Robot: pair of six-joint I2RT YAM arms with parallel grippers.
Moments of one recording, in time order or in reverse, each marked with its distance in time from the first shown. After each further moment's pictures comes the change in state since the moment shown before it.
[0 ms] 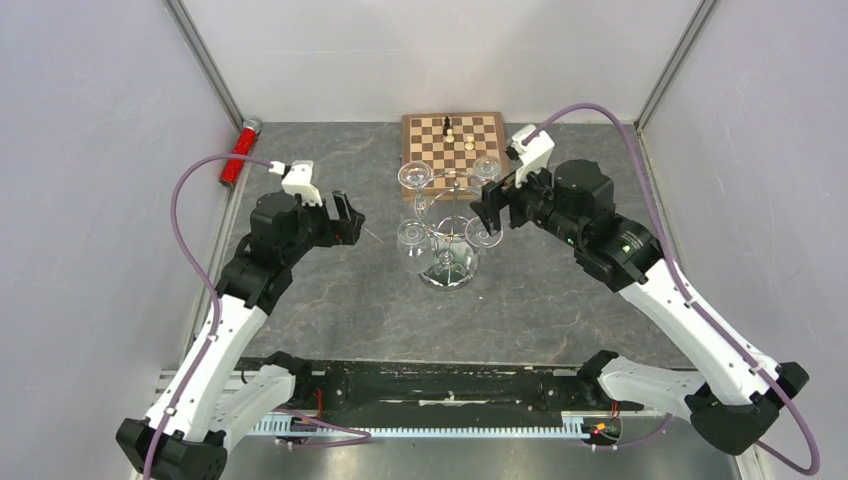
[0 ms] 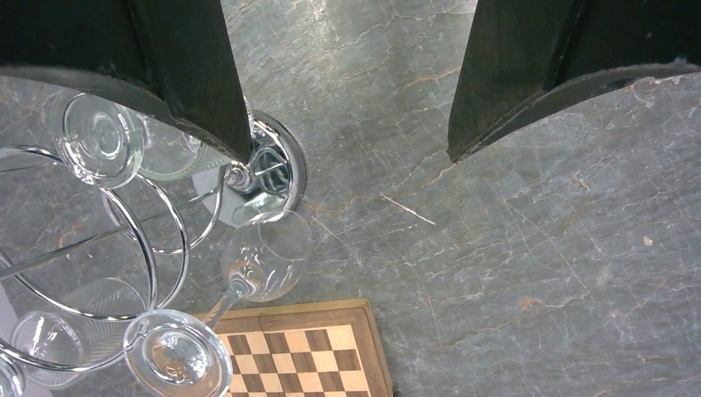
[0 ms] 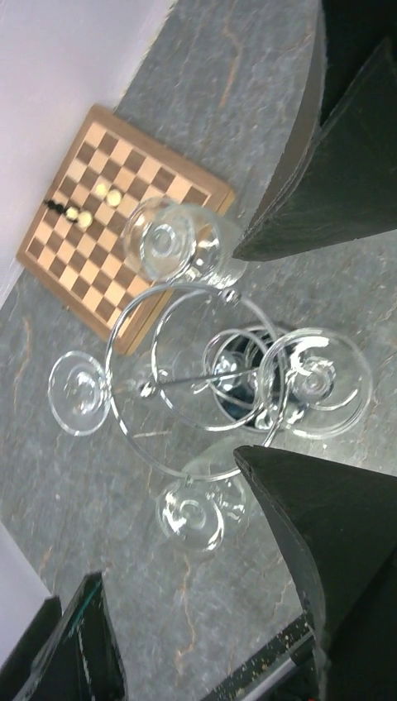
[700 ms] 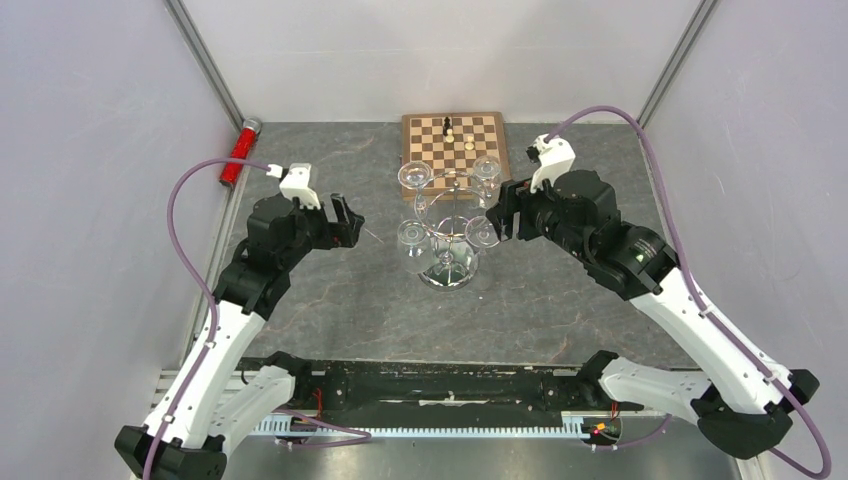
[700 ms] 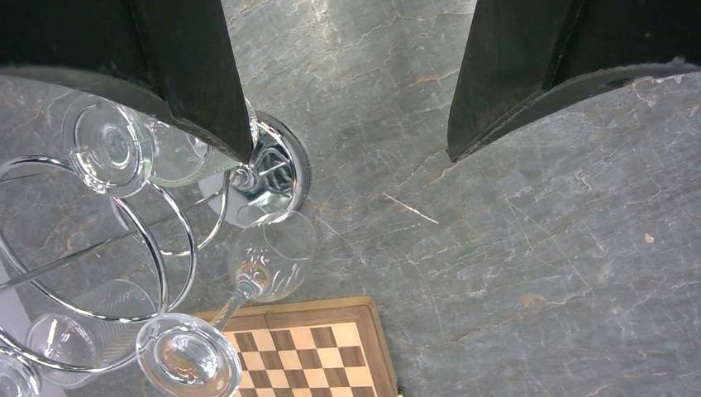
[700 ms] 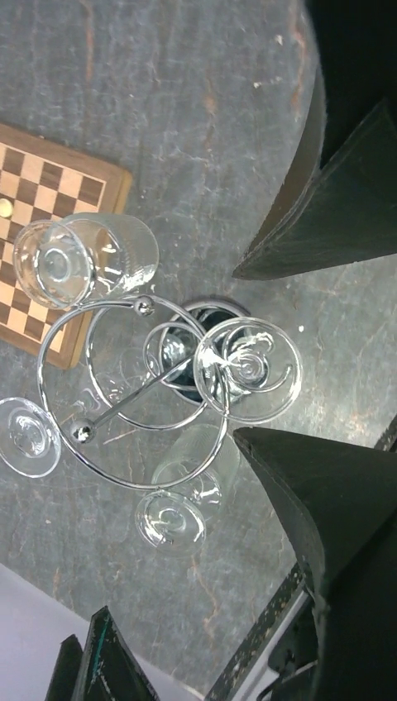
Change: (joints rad) left arm 0.000 -0.037 -0.017 0.001 0.007 -0.001; right arm 0.076 -0.015 0.051 -0.195 0.190 0.253
